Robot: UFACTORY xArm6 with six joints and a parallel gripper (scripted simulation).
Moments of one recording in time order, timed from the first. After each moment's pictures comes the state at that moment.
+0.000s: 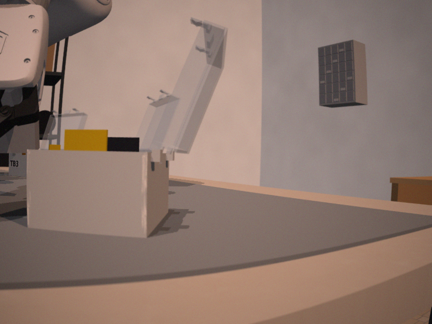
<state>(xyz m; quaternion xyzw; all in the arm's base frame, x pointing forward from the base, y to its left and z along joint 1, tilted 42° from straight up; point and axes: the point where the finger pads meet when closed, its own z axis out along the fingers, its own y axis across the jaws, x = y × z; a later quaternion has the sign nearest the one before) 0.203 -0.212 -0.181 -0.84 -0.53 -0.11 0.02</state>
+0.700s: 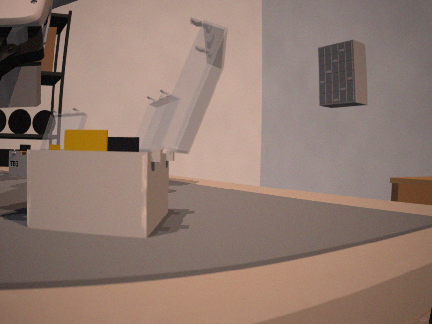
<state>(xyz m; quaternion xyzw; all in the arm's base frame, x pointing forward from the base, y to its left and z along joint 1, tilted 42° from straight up) 0.185 -0.240 -0.145 -0.84 -0.53 -0.11 0.01</state>
